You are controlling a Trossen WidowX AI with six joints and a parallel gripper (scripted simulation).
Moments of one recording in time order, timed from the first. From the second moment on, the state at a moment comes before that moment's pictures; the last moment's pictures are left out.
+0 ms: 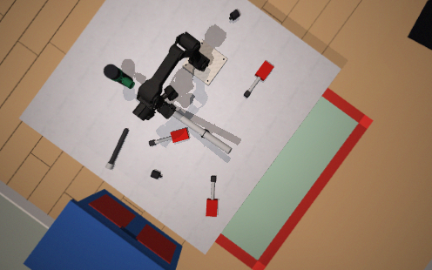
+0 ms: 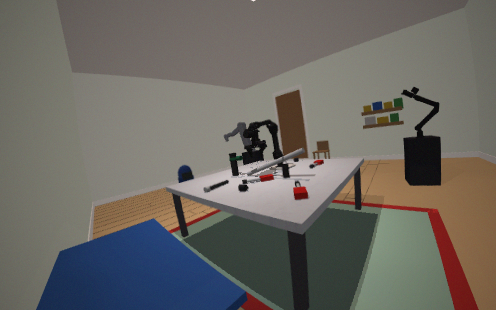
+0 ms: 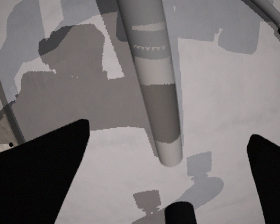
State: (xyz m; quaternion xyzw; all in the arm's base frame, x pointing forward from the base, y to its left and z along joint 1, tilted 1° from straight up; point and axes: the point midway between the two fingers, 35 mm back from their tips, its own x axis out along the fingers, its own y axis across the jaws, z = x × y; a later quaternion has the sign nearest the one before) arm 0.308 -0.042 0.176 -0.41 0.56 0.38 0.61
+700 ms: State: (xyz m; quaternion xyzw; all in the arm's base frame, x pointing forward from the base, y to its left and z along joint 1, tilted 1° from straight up) arm 0.313 -0.037 0.130 -0.48 0.52 0.48 0.53
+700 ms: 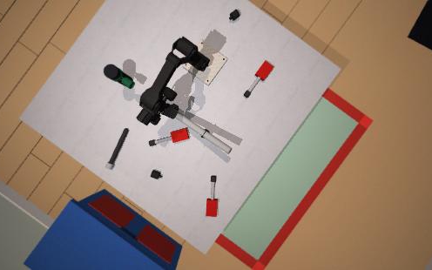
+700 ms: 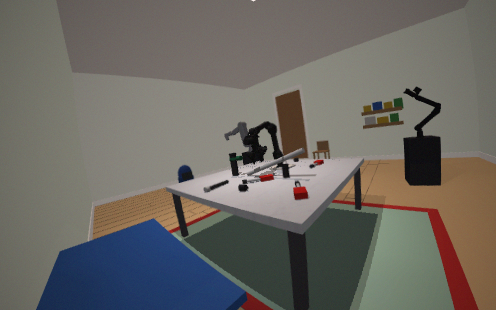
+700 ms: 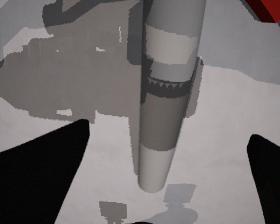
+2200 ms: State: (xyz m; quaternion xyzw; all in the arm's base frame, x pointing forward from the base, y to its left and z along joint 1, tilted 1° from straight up) arm 0.316 -0.037 0.061 -0.48 0.51 0.47 0.53
